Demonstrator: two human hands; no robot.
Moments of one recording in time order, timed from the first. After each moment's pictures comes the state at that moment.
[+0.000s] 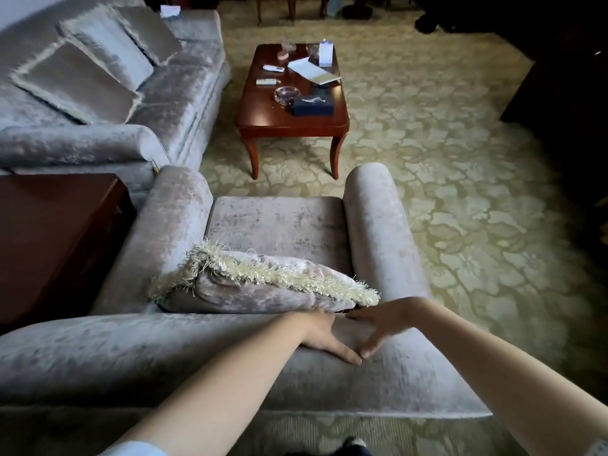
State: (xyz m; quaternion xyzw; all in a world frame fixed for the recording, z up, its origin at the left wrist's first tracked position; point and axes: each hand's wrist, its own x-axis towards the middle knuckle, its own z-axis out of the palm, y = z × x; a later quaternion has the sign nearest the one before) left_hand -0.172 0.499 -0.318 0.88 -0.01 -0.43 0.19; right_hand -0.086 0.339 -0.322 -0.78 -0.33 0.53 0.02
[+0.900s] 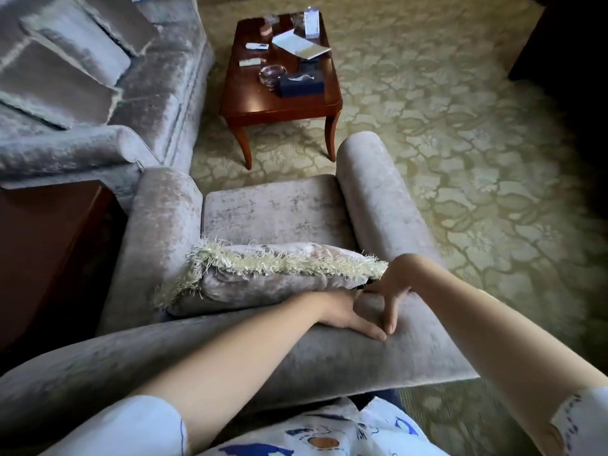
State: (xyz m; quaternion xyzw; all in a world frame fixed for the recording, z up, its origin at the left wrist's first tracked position) left_hand -0.093 0.476 -0.327 0.86 -0.07 -0.41 0.29; right_hand -0.003 0.354 -0.302 -0.76 -0.28 0.56 -0.17
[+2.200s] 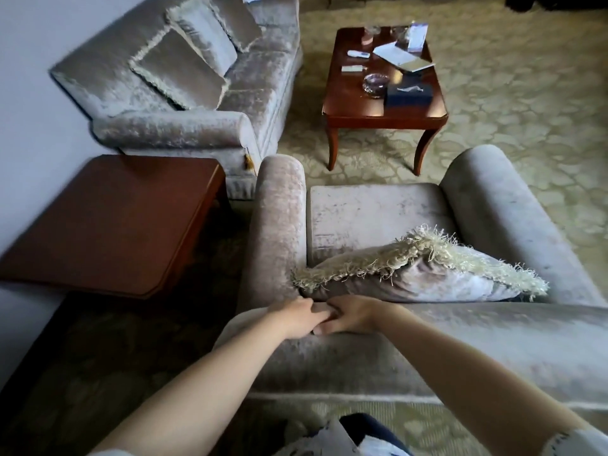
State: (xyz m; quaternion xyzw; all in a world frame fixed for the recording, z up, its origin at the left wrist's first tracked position) left_hand -0.283 0.820 -0.340 0.92 0.16 -0.32 0.15; right_hand -0.200 0.682 -0.331 -0.78 -0.36 0.48 0.17
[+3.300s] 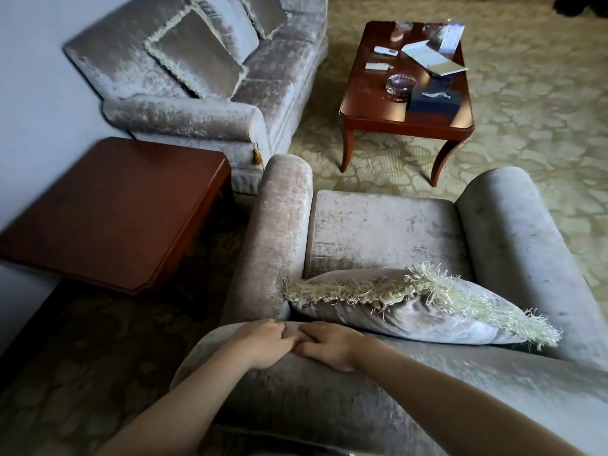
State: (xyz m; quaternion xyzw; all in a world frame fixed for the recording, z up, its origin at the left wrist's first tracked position) left_hand -0.276 0.845 -0.358 0.90 0.21 -0.33 0.17; right_hand -0.175 0.697 -0.355 -0.76 -0.43 0.46 0.14
